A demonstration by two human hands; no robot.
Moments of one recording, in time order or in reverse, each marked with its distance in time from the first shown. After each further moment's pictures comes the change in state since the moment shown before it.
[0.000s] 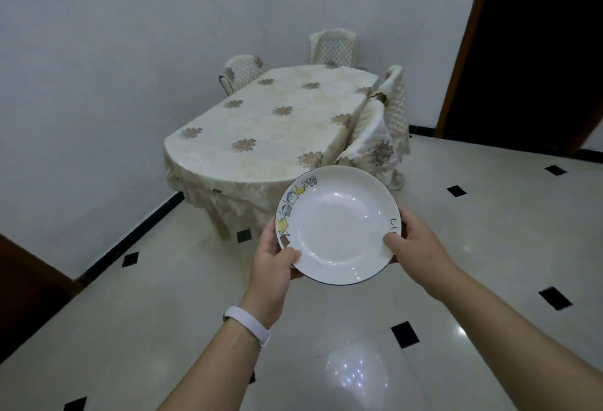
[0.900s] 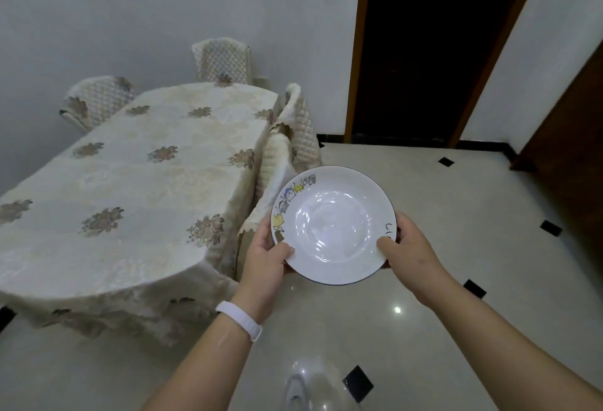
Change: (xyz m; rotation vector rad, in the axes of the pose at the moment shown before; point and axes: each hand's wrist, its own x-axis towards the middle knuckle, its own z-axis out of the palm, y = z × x) left_hand 0.291 0.004 0.218 0.000 -0.333 -0.071; right_hand 0.237 0.010 -0.163 0.039 0.357 0.097
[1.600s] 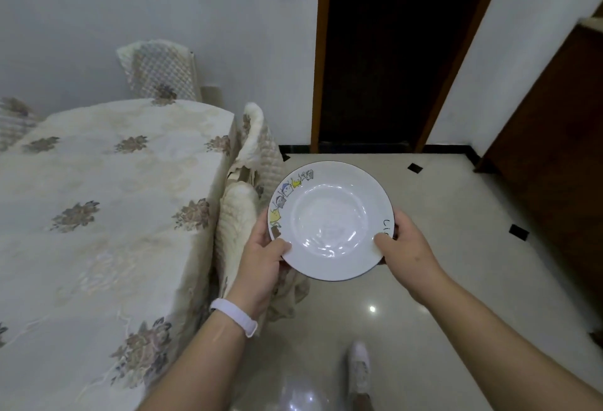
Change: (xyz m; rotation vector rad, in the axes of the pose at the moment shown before) left_hand 0.283 0.029 0.054 0.014 -0.206 -0.022; right_hand 0.246 -0.043 -0.003 -0.025 0.190 0.022
